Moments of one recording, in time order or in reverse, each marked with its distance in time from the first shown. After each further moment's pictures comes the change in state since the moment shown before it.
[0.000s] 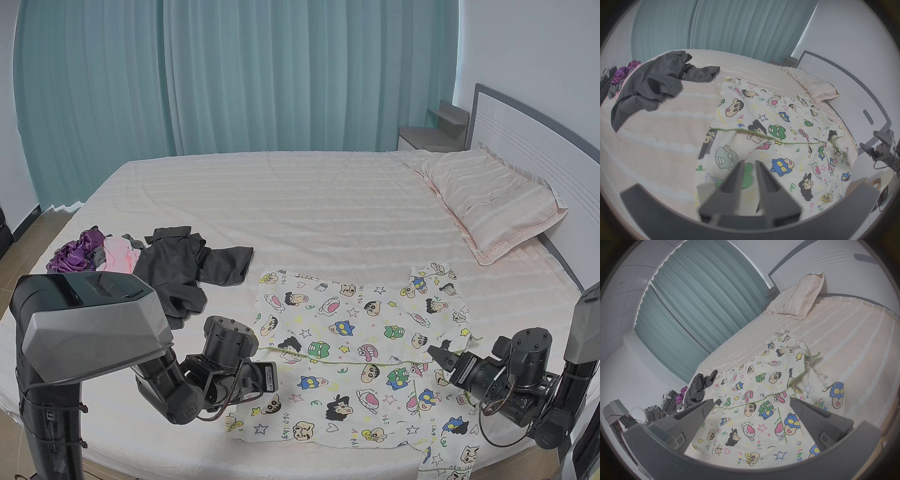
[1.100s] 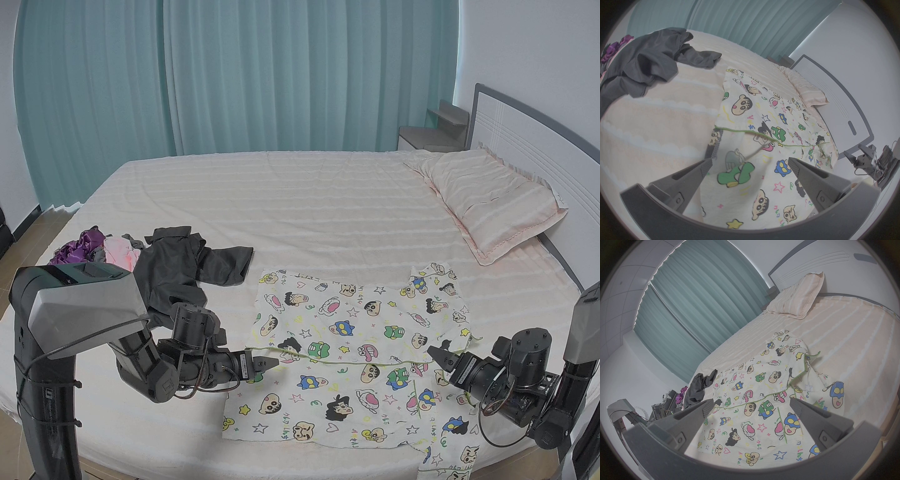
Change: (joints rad) left arm 0.189 0.036 -0.019 -0.013 -0.349 0.005; right arm -0.001 0.003 0.000 0.000 0.001 0.001
